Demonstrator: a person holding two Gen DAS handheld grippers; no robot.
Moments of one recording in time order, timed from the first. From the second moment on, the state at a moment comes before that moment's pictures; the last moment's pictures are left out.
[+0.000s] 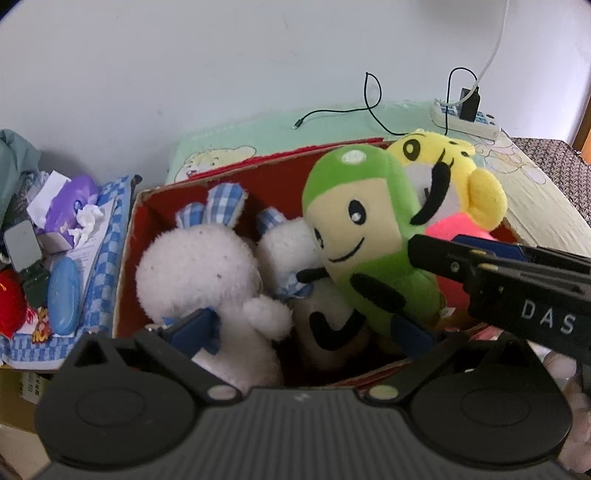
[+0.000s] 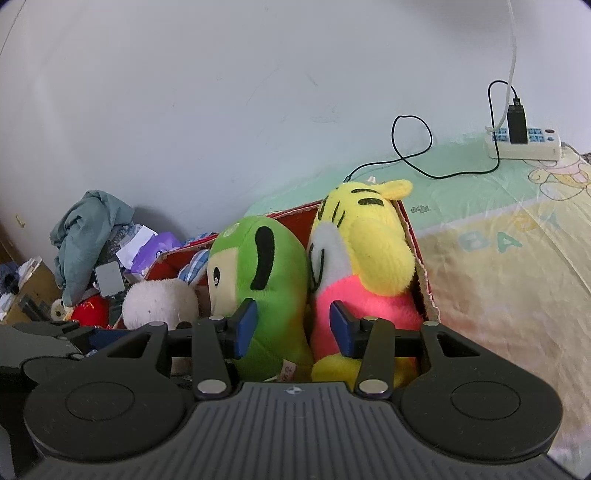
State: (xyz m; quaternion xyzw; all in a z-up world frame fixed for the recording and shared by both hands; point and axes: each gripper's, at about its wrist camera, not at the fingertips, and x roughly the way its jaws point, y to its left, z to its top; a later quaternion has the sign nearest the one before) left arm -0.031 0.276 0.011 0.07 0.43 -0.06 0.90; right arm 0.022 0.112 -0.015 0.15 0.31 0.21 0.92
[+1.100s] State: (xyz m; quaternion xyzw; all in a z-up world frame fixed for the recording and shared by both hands) left arm -0.032 0.274 0.013 0.08 0.42 -0.04 0.90; right arm 0.014 0.112 -0.008 0.14 0.32 0.21 0.91
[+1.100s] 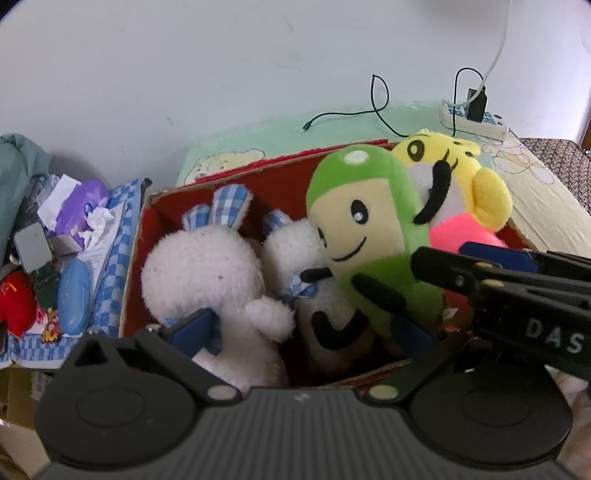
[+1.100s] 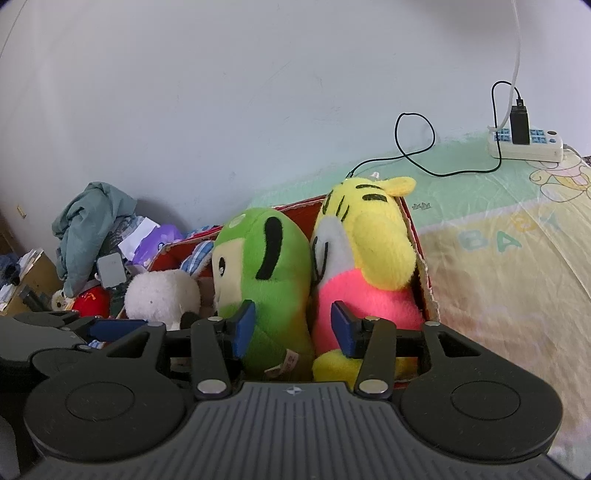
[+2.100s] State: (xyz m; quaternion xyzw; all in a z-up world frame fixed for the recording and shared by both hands) left arm -0.068 0.202 0.058 0.10 0.40 0.01 0.91; right arm -0.011 0.041 0.027 0.11 0.32 0.03 0.94
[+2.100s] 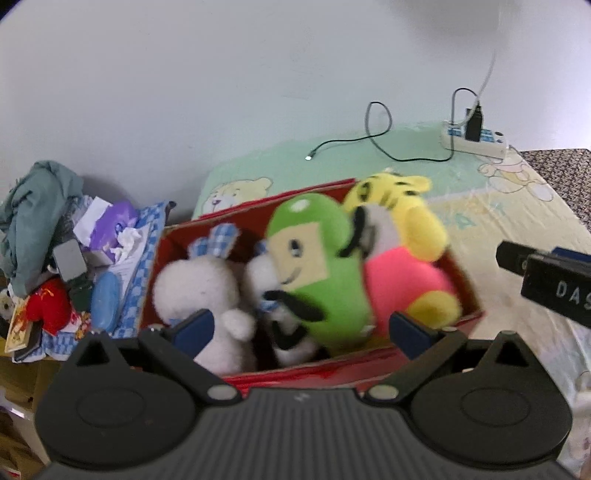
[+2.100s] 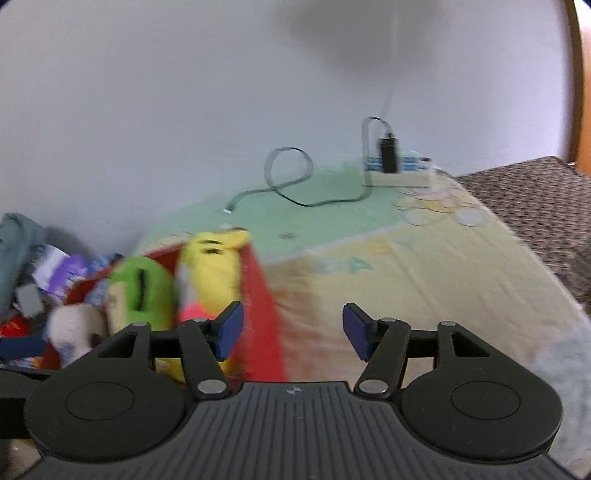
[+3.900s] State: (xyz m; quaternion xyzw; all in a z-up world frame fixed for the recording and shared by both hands) left arm -0.052 0.280 0.043 0.04 0.44 0.06 0.89; right arm 0.004 0.122 0.038 0.04 0.33 0.05 0.94
